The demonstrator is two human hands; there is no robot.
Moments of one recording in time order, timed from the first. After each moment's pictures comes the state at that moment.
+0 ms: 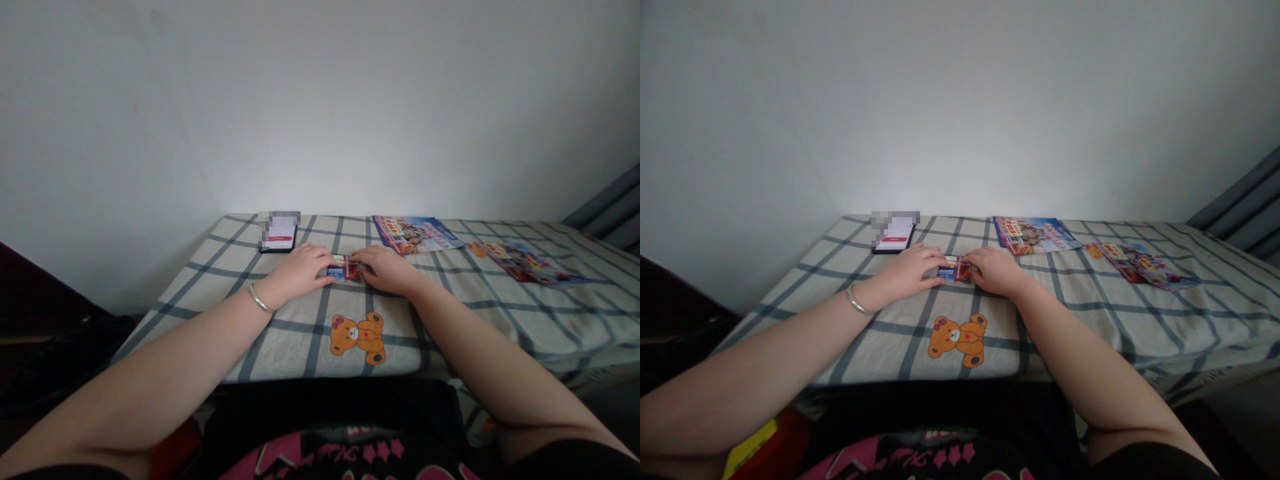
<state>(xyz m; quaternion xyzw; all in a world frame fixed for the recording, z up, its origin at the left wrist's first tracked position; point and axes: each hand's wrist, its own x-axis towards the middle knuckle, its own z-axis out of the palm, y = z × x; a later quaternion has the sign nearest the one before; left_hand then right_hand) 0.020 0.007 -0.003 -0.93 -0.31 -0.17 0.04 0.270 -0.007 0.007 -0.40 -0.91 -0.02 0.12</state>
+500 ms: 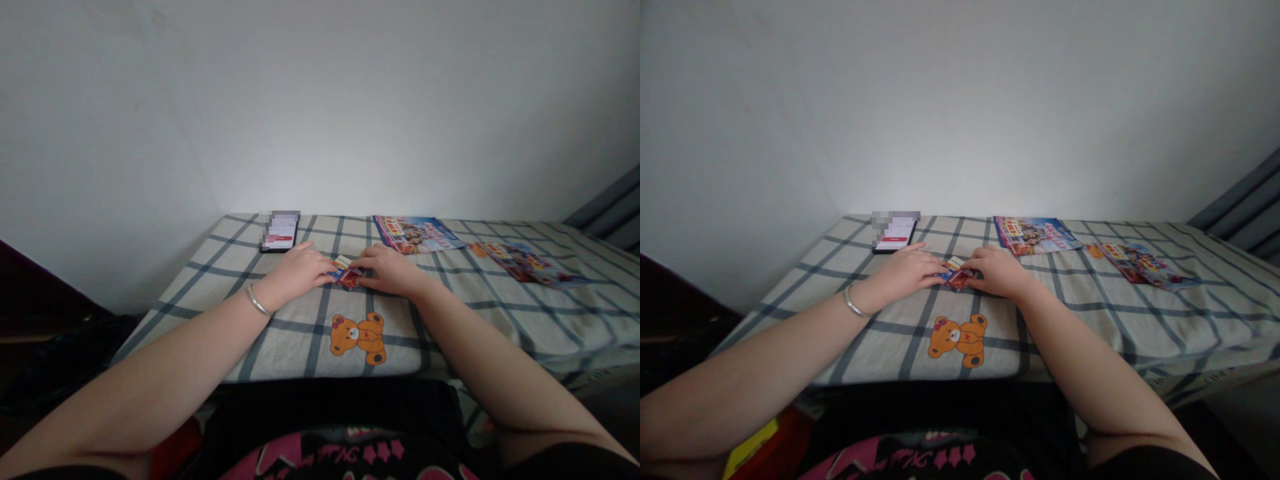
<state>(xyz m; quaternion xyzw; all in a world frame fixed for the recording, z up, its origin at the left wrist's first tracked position) 0.017 0.008 -0.006 -0.94 -0.27 -0.16 0.12 0.275 -0.010 0.012 -0.36 -0.92 -0.03 0.13</state>
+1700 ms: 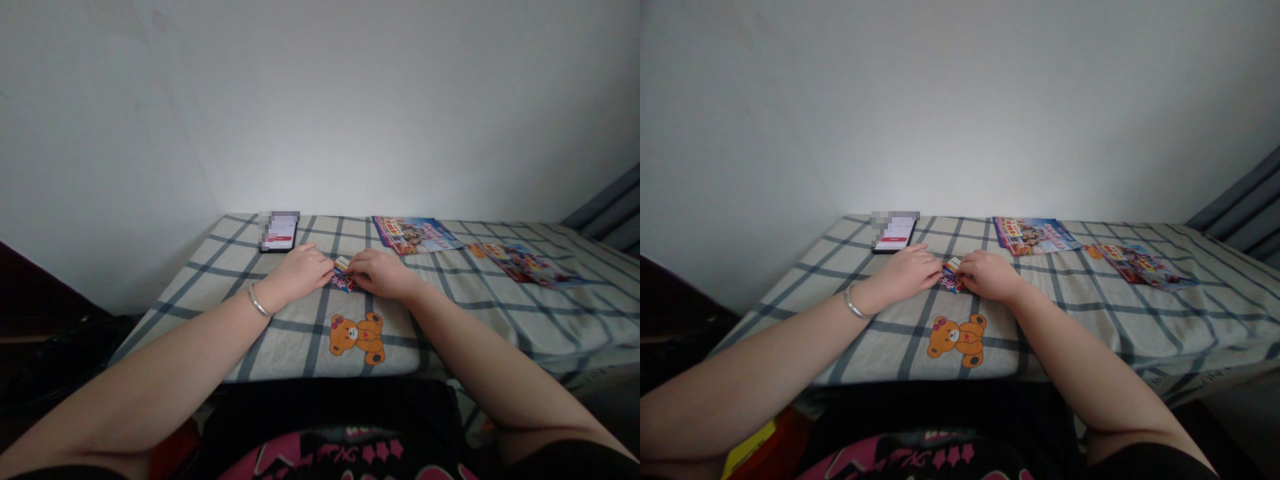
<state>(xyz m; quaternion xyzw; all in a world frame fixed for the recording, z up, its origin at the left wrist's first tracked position) 0.025 0.000 0.002 -0.93 -0.28 -0.15 0.19 0.260 -0.018 0.013 -0.34 -0.93 -0.02 0.14</state>
